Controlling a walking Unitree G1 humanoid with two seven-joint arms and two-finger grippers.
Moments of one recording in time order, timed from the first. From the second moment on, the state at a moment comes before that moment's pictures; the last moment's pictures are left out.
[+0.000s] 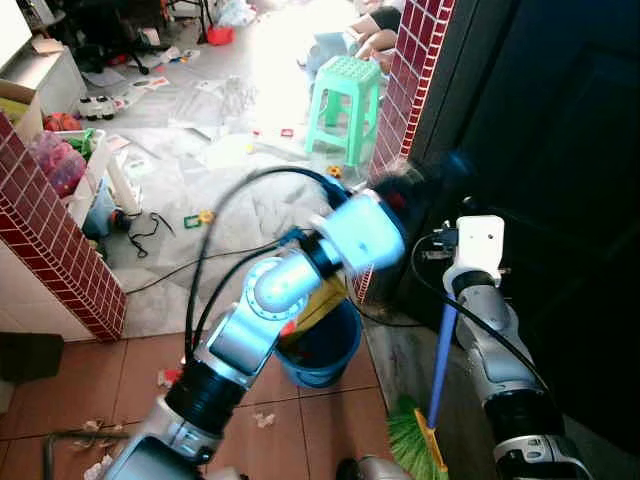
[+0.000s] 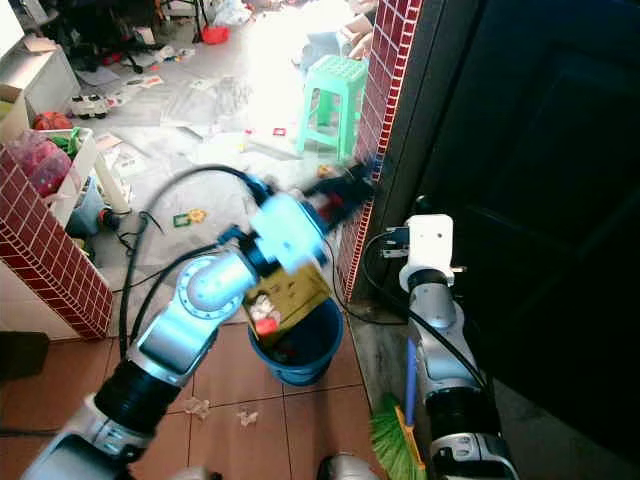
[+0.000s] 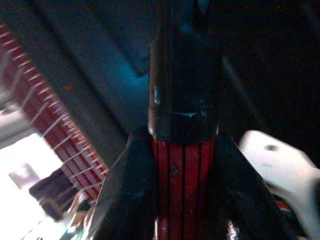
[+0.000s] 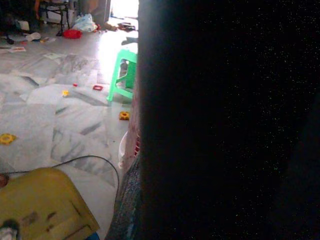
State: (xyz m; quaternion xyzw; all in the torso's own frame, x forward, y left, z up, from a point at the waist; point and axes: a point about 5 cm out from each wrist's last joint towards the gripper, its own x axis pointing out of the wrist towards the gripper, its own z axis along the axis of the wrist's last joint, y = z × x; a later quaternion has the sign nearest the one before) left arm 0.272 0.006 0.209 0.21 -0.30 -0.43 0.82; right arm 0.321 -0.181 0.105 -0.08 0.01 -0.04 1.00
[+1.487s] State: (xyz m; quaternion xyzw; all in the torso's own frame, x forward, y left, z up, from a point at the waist) left arm 0.303 0.057 0.234 0.25 -0.23 -0.35 0.87; right arm 0.325 -0.180 0.103 -0.08 0.01 -0.04 1.00
